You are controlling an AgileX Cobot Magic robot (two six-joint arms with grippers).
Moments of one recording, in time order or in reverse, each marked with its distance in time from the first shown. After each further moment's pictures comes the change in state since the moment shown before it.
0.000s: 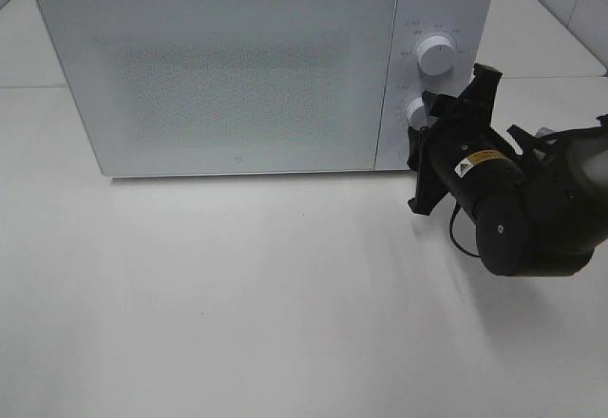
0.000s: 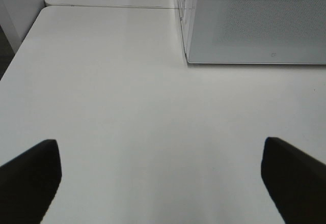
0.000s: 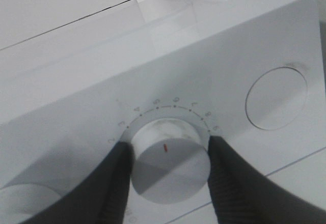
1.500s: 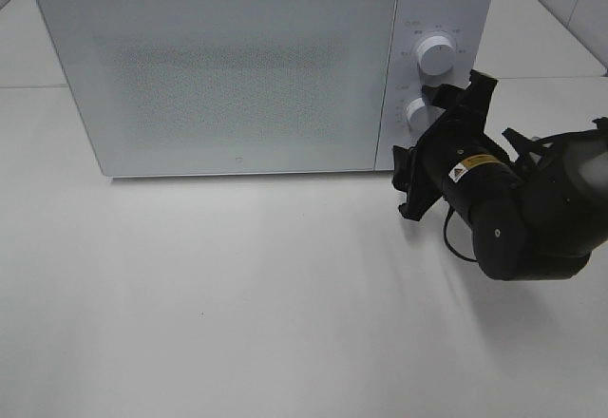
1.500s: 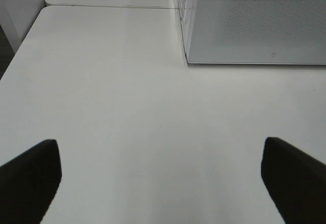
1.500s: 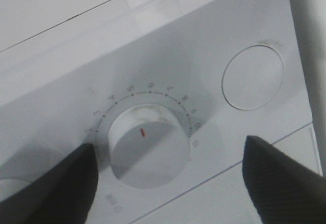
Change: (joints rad) left arm 0.000 0.000 0.000 0.000 0.000 -0.002; right arm 0.009 0.000 0.003 -0.006 0.019 0.048
